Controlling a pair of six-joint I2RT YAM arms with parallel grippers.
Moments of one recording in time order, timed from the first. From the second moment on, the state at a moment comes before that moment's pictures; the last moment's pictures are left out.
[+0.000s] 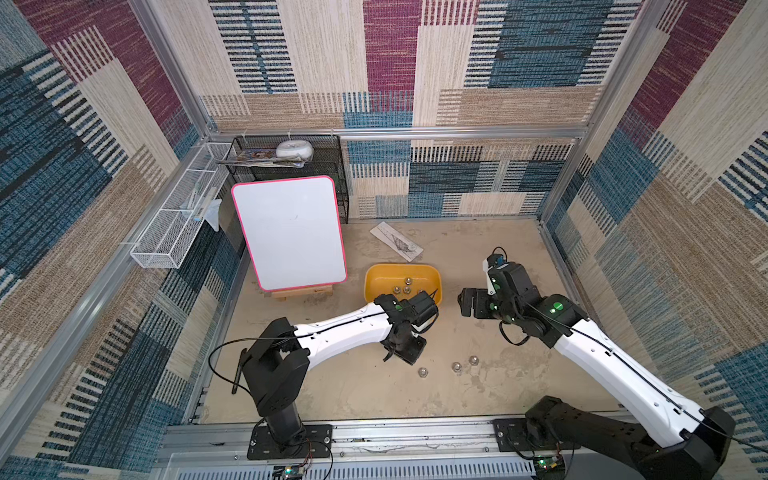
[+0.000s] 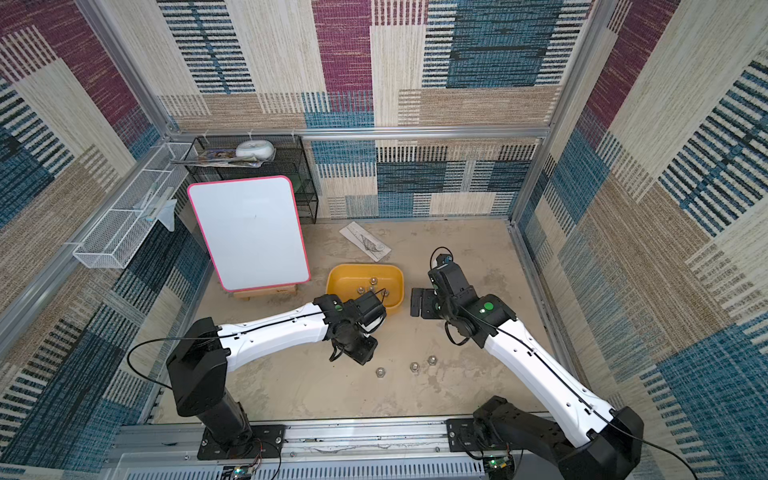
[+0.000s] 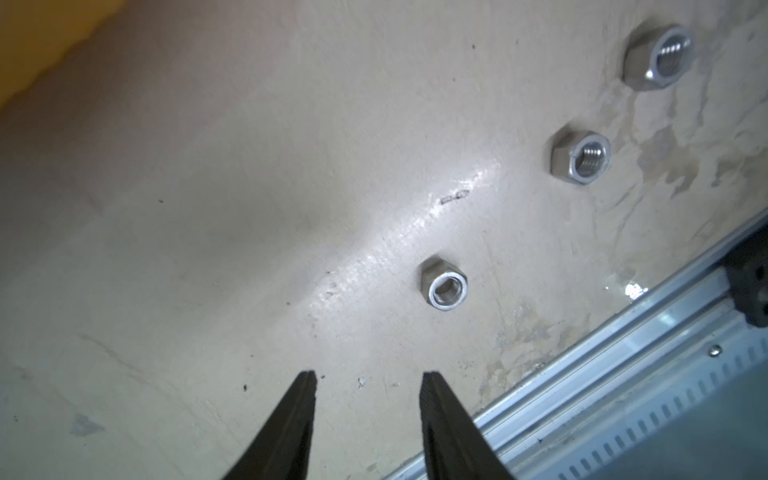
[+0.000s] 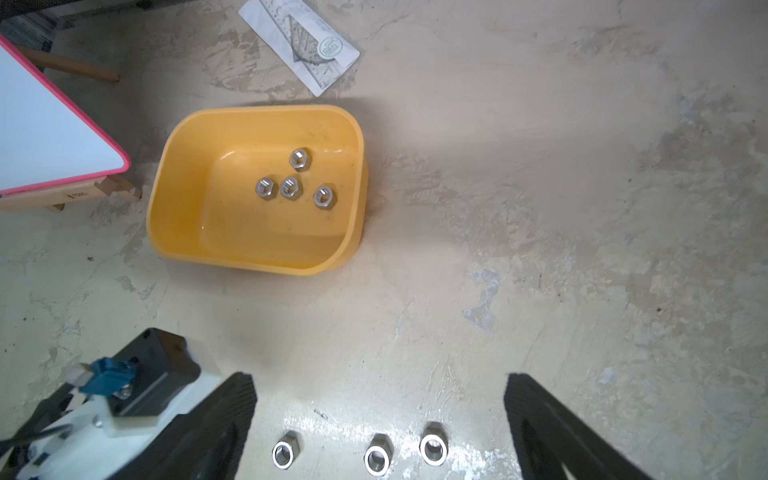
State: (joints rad) left arm -0.98 1.74 1.28 -0.92 0.09 -0.35; right arm 0.58 1.06 1.01 -0.80 0.14 0.49
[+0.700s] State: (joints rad) left arm -1.13 1.96 1.36 -0.87 0.04 -0.39; right arm 0.58 0.88 0.90 -0.89 0.04 0.52
